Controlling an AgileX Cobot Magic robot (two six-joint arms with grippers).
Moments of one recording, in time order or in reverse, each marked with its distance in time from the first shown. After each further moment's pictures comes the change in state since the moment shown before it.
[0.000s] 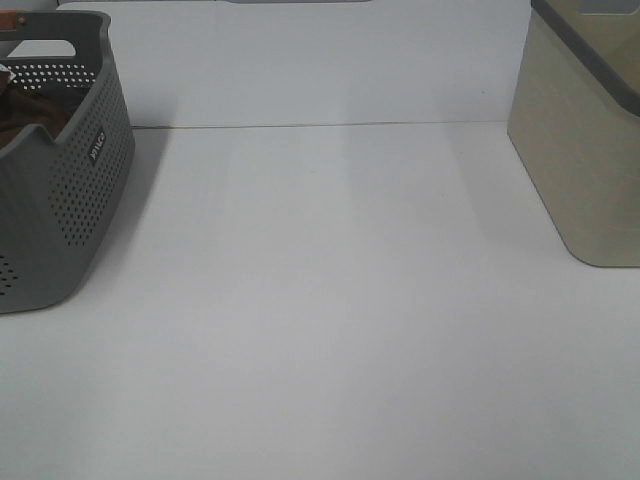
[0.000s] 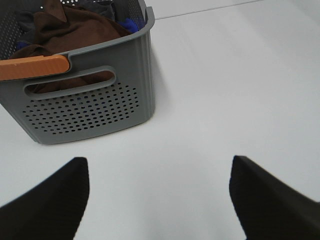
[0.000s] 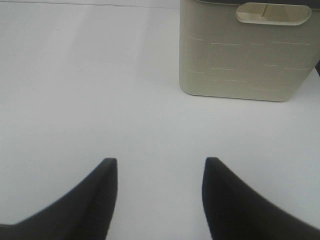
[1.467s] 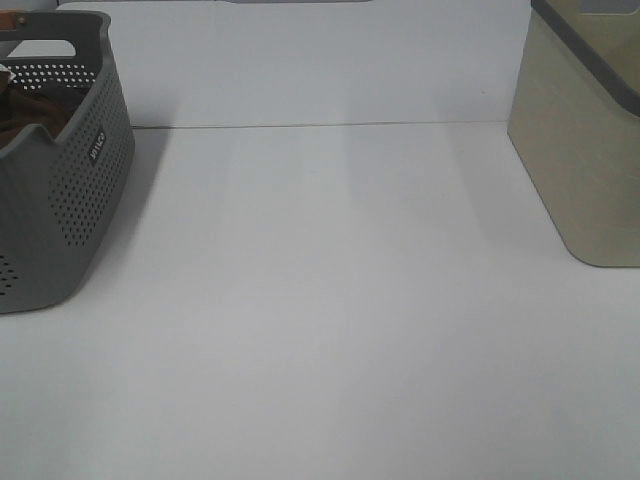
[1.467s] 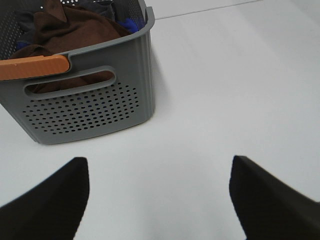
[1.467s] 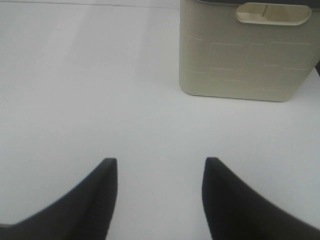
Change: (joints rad) left arm 0.000 0.000 0.000 0.000 0.000 0.000; right arm 0.000 0.000 0.000 0.000 0.000 0.000
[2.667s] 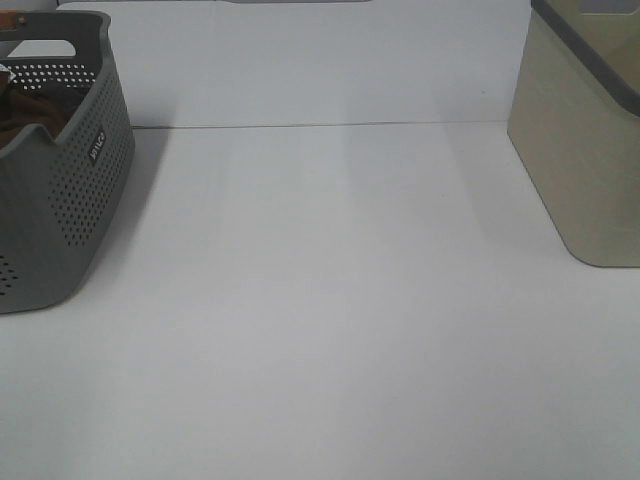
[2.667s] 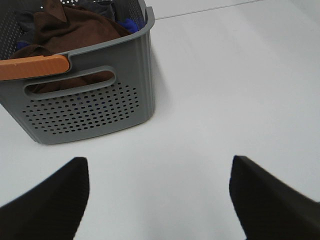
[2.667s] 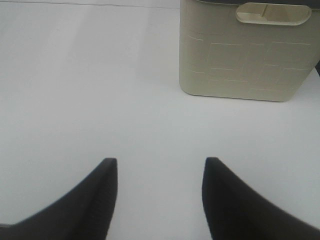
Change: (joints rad) left arm 0.000 0.000 0.000 0.000 0.000 0.000; right arm 0.000 0.000 0.000 0.000 0.000 0.000
